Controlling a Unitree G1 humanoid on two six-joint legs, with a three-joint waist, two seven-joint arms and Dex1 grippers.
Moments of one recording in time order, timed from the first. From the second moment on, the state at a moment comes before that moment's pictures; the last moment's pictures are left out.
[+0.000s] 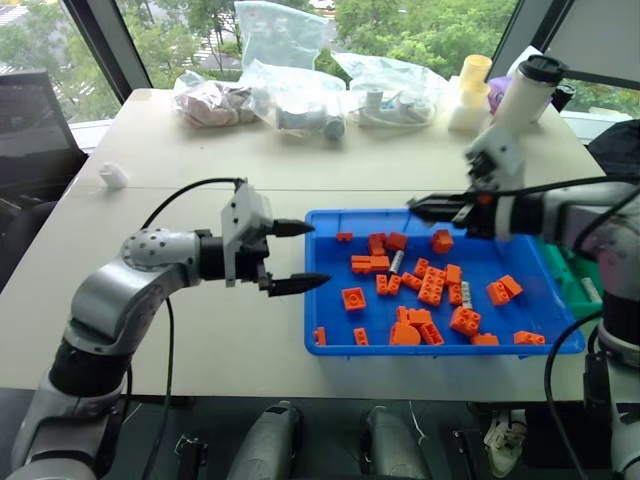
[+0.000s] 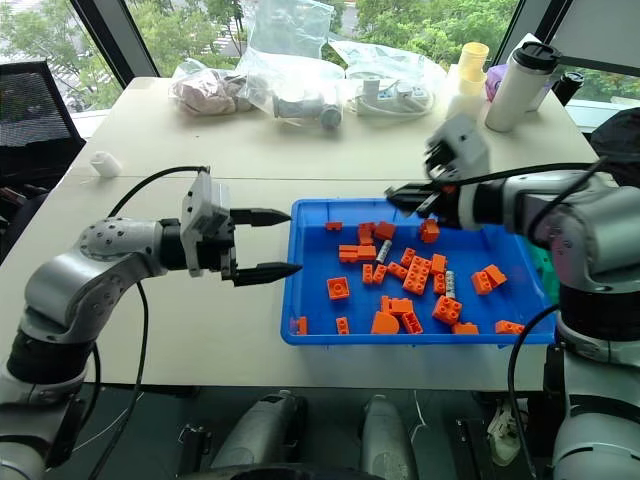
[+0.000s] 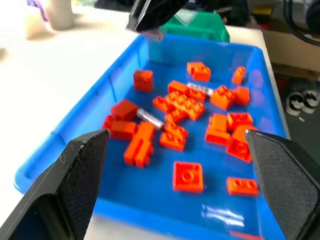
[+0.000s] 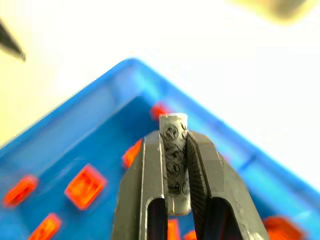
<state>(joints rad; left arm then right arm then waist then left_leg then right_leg) -0.57 0.59 -0.12 -0.33 -0.58 0.66 -0.93 -0.67 -0.81 -0.29 -0.29 0.52 1.24 0.73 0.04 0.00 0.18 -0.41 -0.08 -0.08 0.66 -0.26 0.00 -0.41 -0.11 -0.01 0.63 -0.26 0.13</state>
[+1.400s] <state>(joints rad) -0.66 0.59 -0.27 -0.17 -0.34 0.48 -1.14 -0.41 -0.88 -0.34 -0.28 0.47 1.03 0.59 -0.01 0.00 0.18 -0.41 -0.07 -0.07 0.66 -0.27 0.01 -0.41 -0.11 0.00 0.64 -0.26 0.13</state>
